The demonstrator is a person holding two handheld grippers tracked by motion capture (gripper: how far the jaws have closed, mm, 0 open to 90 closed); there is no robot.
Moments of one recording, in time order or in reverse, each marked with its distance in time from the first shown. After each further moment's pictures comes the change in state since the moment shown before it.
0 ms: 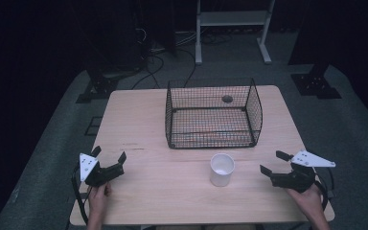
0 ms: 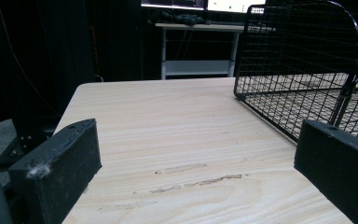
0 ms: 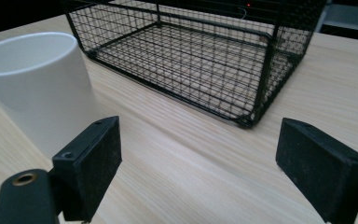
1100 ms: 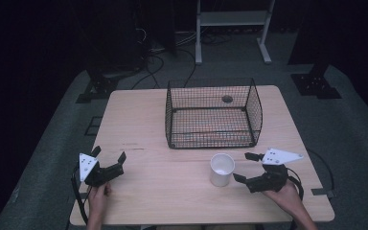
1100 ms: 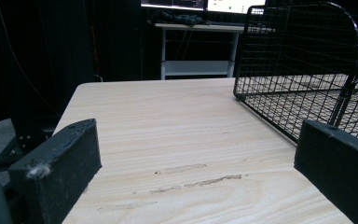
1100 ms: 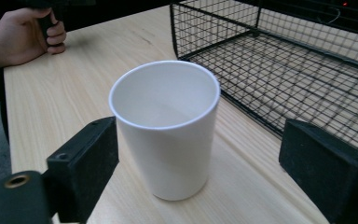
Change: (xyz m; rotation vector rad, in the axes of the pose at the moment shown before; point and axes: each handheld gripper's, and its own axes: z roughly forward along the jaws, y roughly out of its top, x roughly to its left) left arm 0.001 0.000 0.000 -0.002 -0.002 -0.005; right arm 0.055 0.033 0.036 0.049 0.272 -0.110
